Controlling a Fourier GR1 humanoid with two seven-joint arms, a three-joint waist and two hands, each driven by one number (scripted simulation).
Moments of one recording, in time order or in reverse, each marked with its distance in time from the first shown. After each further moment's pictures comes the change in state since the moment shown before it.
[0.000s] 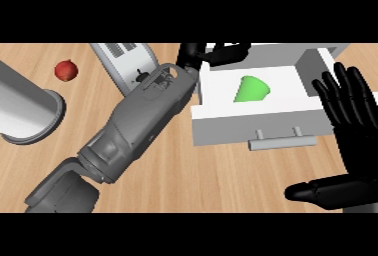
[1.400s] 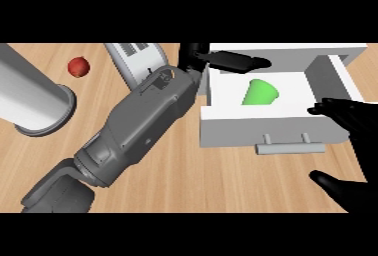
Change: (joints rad) left arm 0.035 0.020 -0.055 -0.118 0.227 -0.004 -0.100; right arm 0.021 -0.043 -0.045 -0.064 -0.160 0.074 0.056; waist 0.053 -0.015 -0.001
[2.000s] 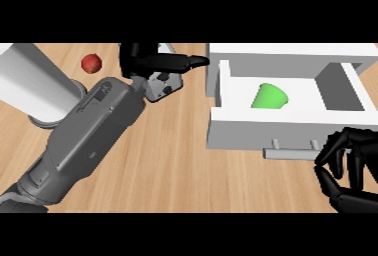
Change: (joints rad) left arm 0.283 0.215 0.064 -0.369 0.031 0.007 0.094; right arm 0.059 -0.129 0.031 -0.034 0.168 0.122 -0.011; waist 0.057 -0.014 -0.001
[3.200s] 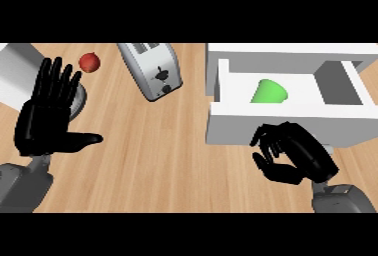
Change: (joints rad) left arm 0.715 0.314 0.160 -0.548 0.041 -0.227 0.001; right arm -0.097 -0.022 0.318 0.454 0.812 -0.182 -0.322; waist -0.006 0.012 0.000
